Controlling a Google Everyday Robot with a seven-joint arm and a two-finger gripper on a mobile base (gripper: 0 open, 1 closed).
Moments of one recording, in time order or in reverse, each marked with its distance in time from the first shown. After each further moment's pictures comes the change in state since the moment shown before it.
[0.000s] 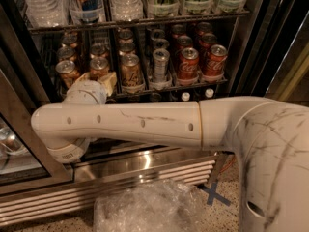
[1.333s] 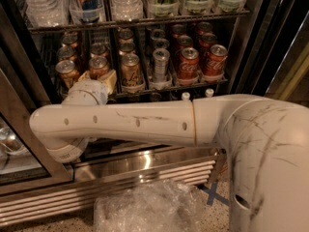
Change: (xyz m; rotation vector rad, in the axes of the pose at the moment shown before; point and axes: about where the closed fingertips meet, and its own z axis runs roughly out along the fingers) arm -0.002 -0.009 0.005 0.072 -0.034 -0.010
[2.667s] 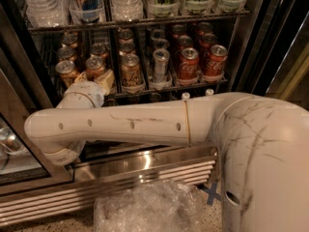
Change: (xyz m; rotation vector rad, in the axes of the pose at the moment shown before) arm -0.005 0.011 -0.006 0.001 -0.044 0.002
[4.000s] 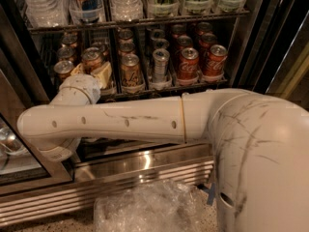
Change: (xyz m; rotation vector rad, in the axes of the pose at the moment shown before) arm -0.028 0.000 0.000 0.027 -0.070 0.016
